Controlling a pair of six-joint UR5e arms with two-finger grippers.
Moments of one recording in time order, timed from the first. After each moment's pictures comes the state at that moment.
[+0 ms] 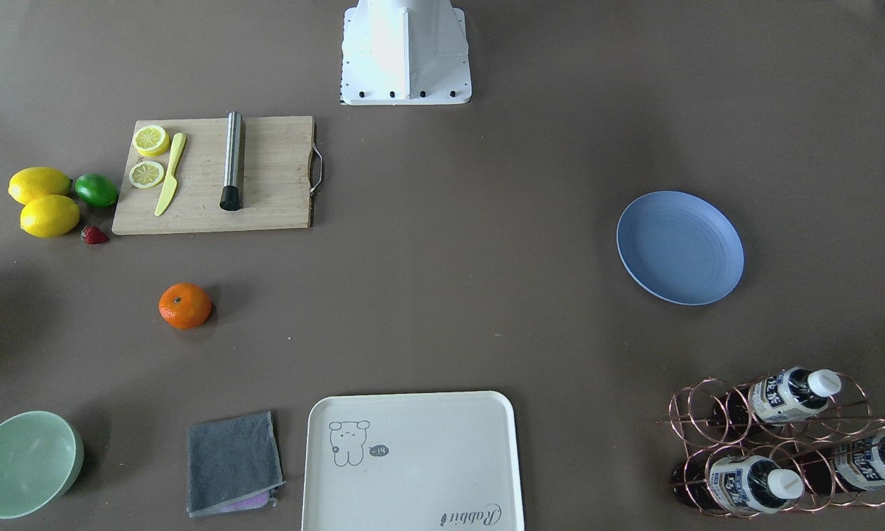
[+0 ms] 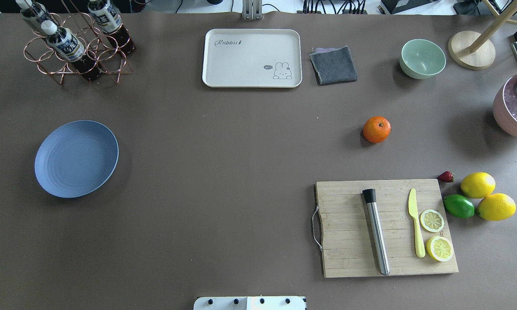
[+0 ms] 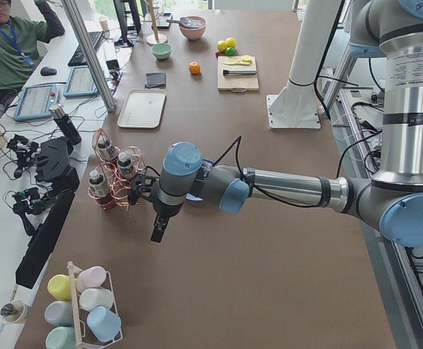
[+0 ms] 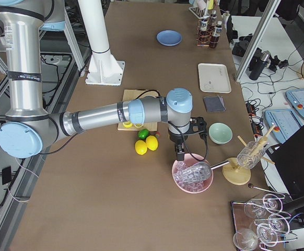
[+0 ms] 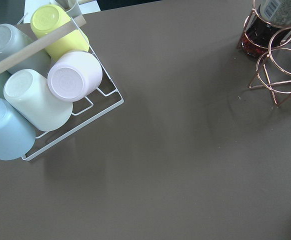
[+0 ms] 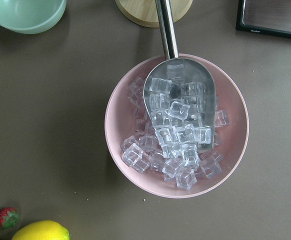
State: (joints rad) left arm -1.57 -1.52 -1.72 -1.90 -2.22 -0.18; right arm 1.56 -1.59 1.83 -1.69 2.30 -0.03
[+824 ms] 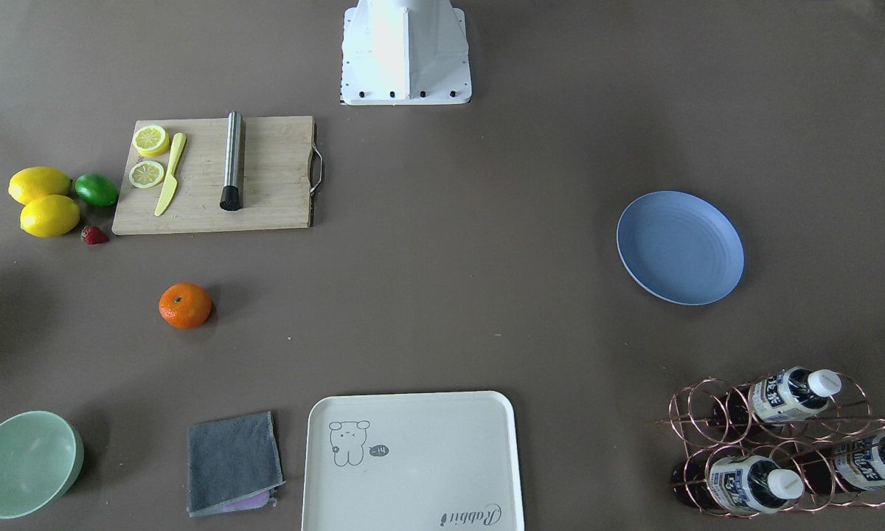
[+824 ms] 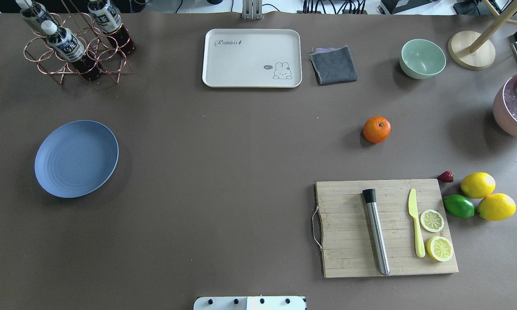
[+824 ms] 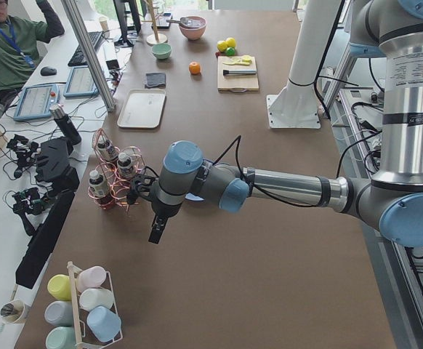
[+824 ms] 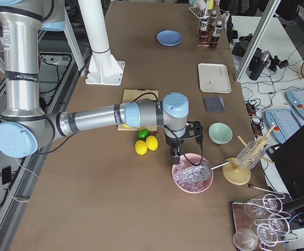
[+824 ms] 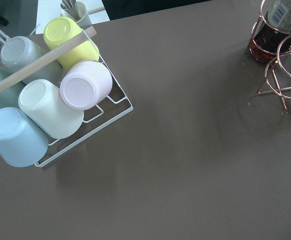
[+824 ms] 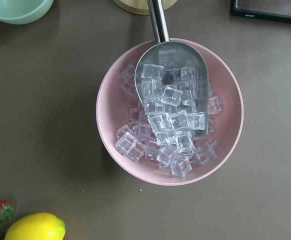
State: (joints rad) left arm -1.57 -1.52 -1.72 -1.91 -2.18 -0.18; right arm 1.57 -1.61 1.84 -1.69 2.31 -0.03
